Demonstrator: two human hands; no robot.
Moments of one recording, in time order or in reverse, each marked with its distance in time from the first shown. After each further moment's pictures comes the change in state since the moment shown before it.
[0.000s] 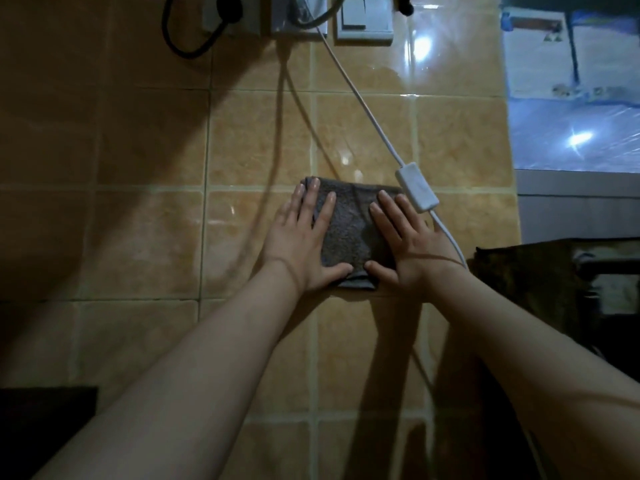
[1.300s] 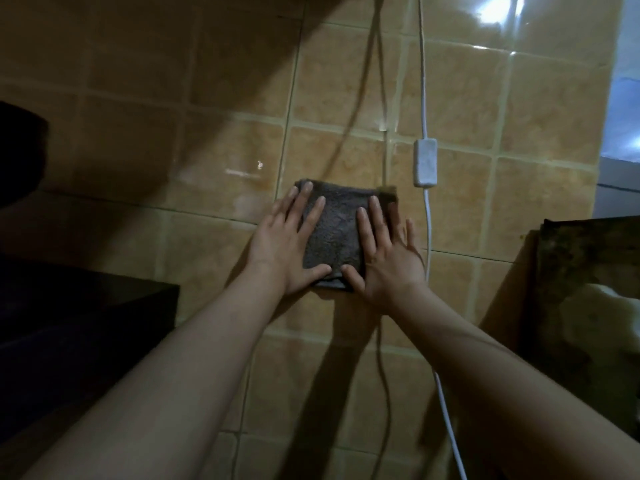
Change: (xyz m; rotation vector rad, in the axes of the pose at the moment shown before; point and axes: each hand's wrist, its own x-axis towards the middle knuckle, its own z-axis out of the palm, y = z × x) left_hand -0.109 -0.059 0.046 0.060 -0.134 -0.095; right_hand -0.033 -0.141 0.023 -0.133 -0.134 0.026
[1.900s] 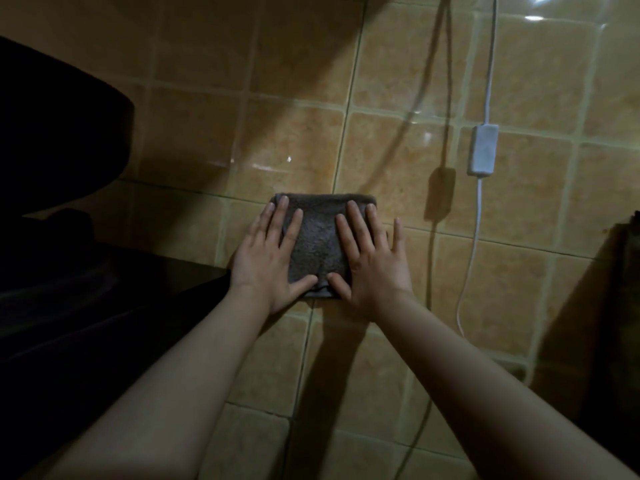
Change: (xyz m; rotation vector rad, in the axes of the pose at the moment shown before) left_hand -0.061 -0.065 0.046 -0.037 -0.124 -0.158; right_hand 0.006 -0.092 0.008 -0.024 0.020 -0.154
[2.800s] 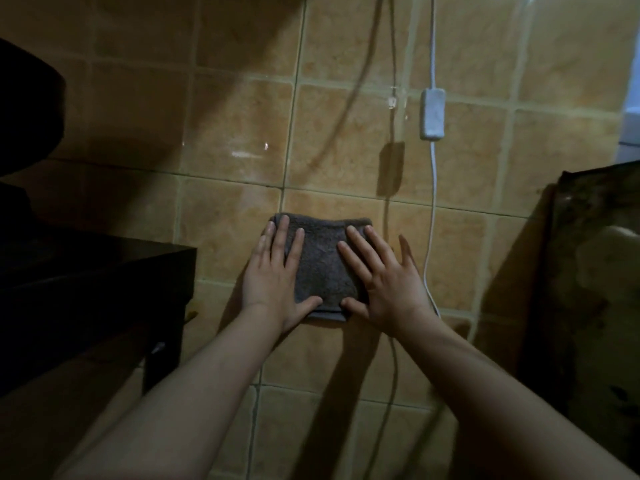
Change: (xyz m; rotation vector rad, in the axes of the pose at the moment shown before) left_hand -0.041 0.083 0.002 0.069 -0.095 0.008; right_hand -0.075 0.055 0.045 -0.064 0.043 -0.053
